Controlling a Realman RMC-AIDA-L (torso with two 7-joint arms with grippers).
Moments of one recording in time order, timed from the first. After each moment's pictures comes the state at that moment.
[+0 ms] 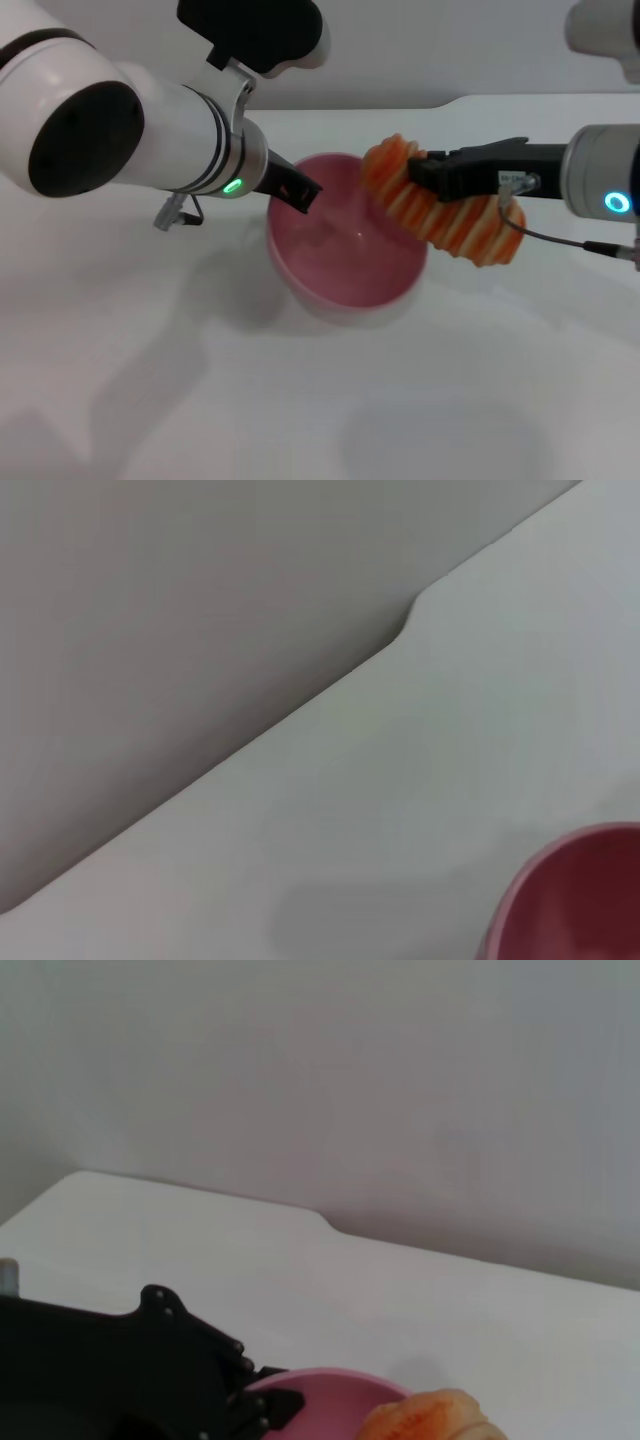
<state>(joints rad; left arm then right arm) -0.62 -2.07 1.89 1.47 -0.28 -1.10 -0.02 0.24 2.08 -1.65 -1.68 0.77 1.00 -0.26</state>
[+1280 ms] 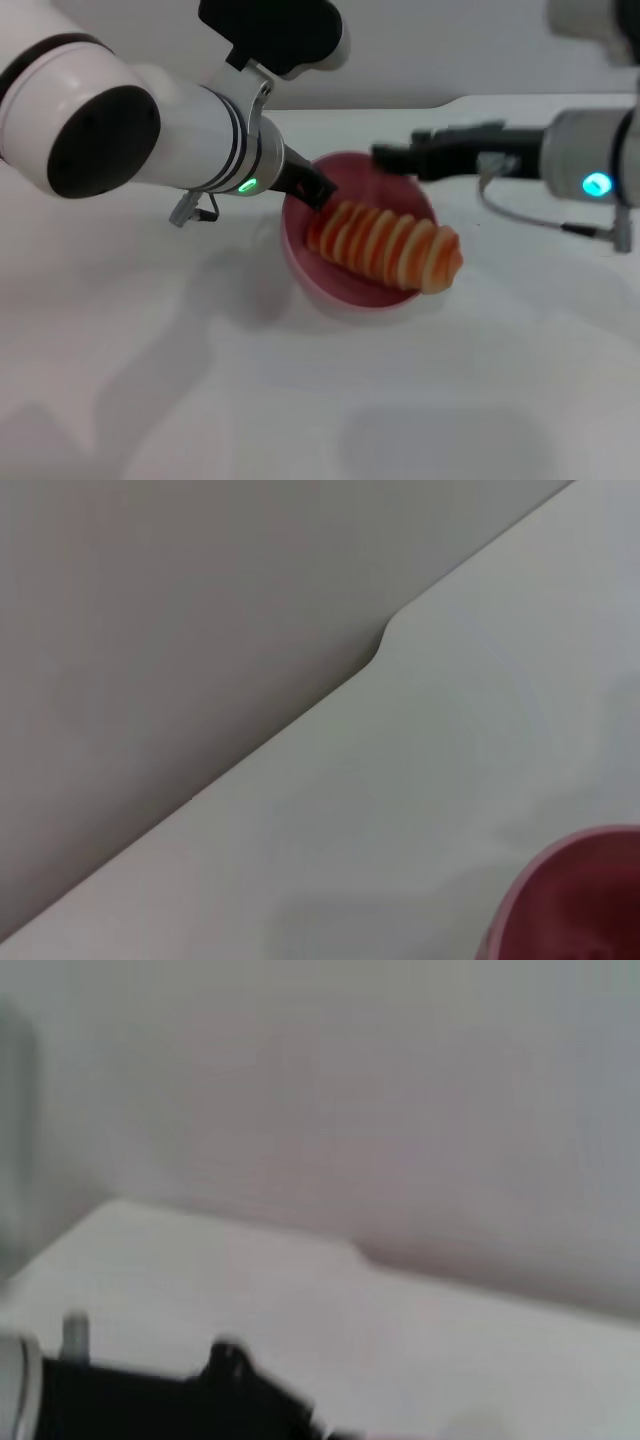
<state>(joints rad) -0.65 -2.06 1.90 1.44 -0.31 -1.05 0.00 0.28 2.07 -1.66 -1.62 0.84 0.95 -0.29</state>
